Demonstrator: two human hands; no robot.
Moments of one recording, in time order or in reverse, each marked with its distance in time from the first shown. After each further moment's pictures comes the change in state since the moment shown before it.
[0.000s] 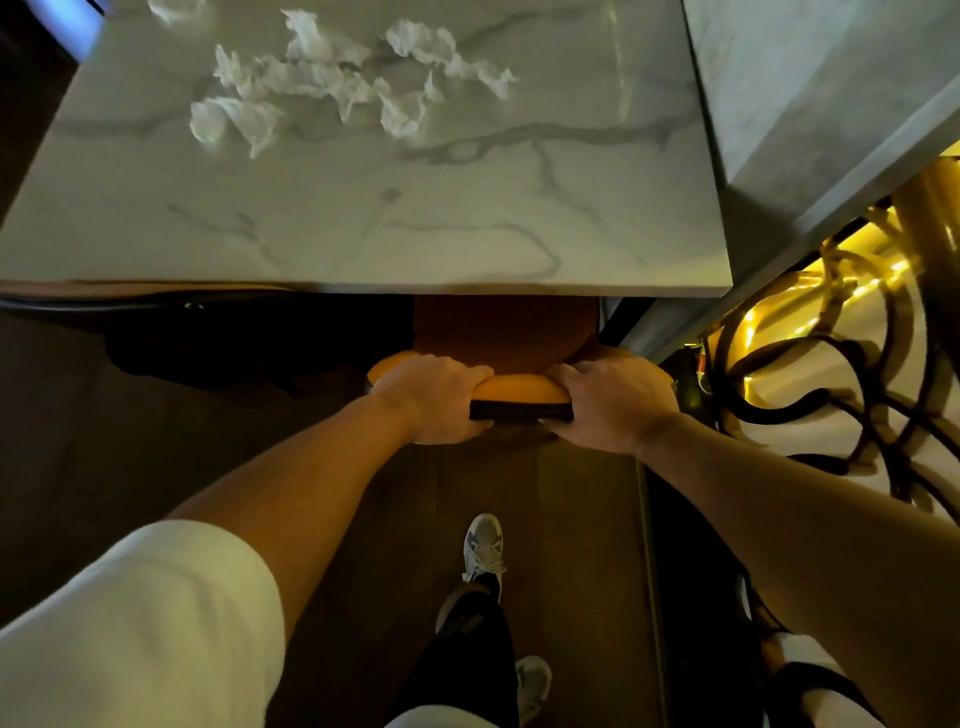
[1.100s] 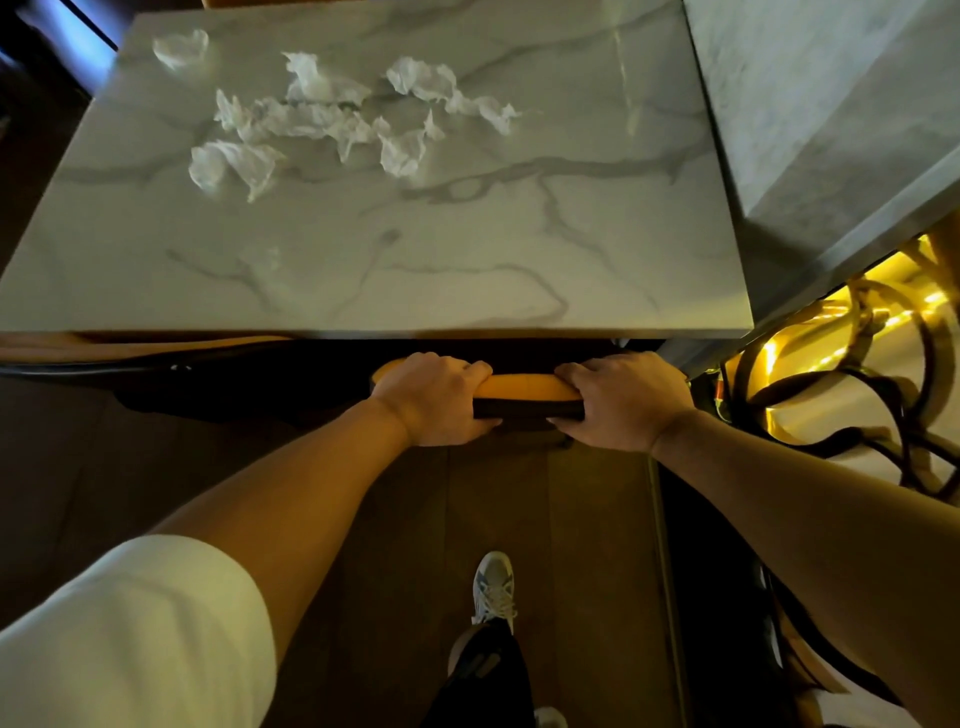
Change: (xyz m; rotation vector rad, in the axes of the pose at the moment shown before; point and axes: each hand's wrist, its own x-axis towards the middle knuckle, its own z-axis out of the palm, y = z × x) left_hand 0.057 -0.035 -0.020 0.091 0.112 0.035; right_hand 0.055 0.040 -0.019 -0.003 0.057 -0.036
